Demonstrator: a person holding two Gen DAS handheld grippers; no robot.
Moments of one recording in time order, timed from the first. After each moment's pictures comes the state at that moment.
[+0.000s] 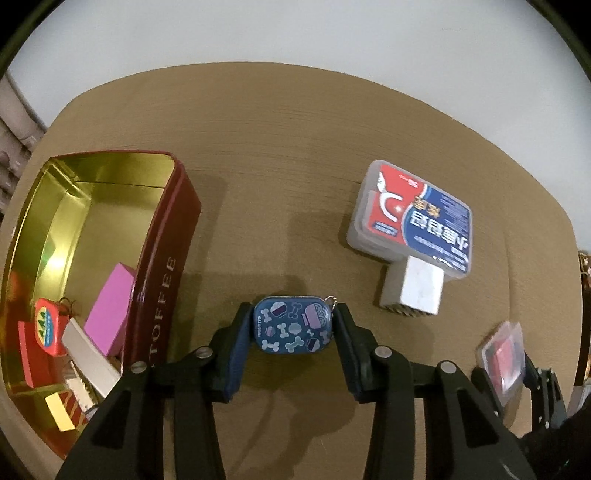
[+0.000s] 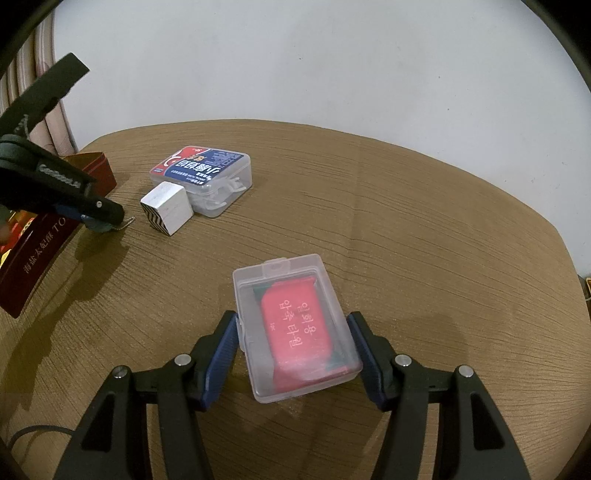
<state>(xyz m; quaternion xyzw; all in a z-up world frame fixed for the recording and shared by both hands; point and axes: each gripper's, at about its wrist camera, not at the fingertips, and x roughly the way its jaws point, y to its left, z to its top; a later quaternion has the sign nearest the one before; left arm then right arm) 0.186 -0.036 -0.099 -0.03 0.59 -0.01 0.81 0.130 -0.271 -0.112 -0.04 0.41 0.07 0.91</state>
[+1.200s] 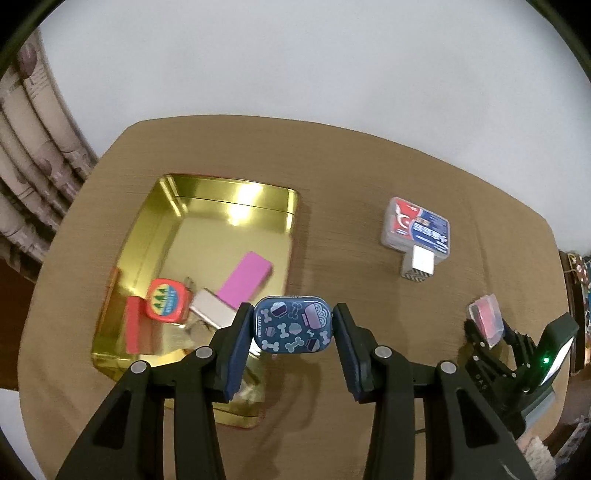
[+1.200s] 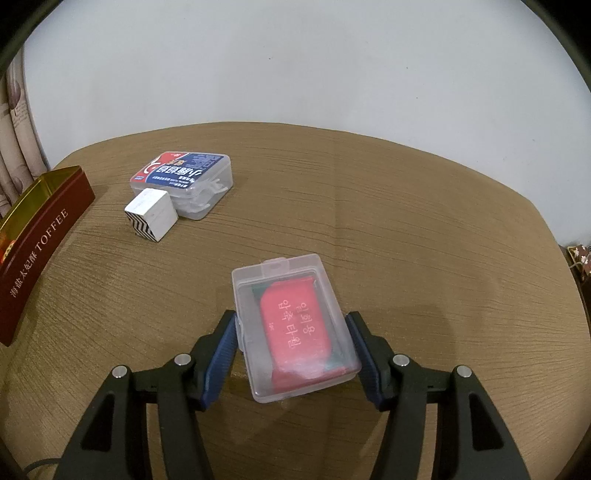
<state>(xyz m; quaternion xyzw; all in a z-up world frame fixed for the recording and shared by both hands) 0.112 0.042 -0.006 -0.02 0.53 0.00 0.85 0.129 -0.253 -0.115 -0.01 0.42 0.01 0.91</state>
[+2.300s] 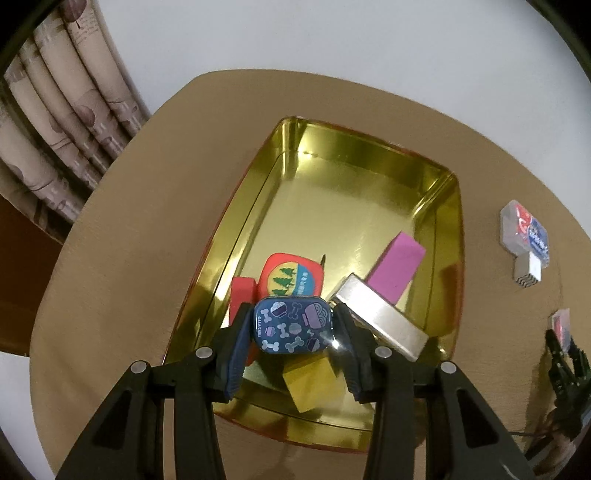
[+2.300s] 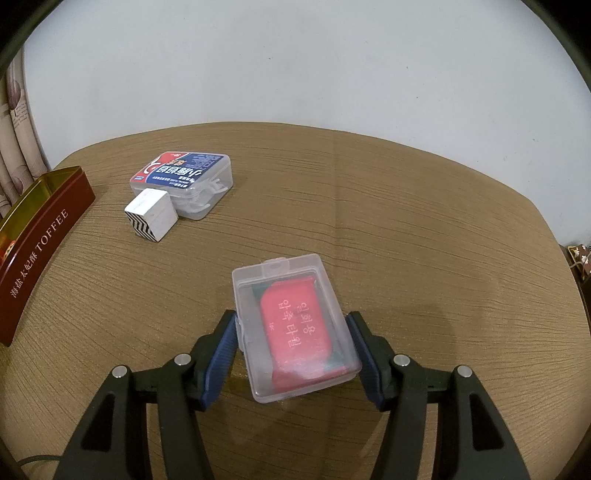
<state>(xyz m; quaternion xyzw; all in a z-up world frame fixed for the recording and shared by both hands) 0.123 0.147 -0.060 -0.03 0.56 0.08 0.82 0.126 -0.256 -0.113 -0.01 0.42 0.00 0.91</state>
